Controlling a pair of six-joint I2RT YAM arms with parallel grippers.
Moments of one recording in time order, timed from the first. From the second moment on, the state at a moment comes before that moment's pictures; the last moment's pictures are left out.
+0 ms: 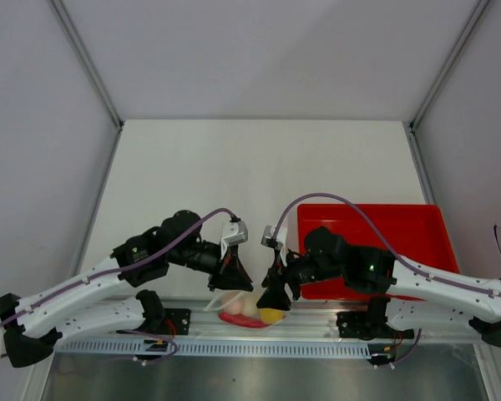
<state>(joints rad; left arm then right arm) -1.01 0.81 0.82 -0.46 0.65 -0.25 1.25 0.93 0.84 -0.36 -0.36 0.38</state>
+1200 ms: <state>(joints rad) -1.01 0.82 0.84 -0.43 0.68 -0.29 1.24 0.91 0.71 -0.08 -0.37 0.45</state>
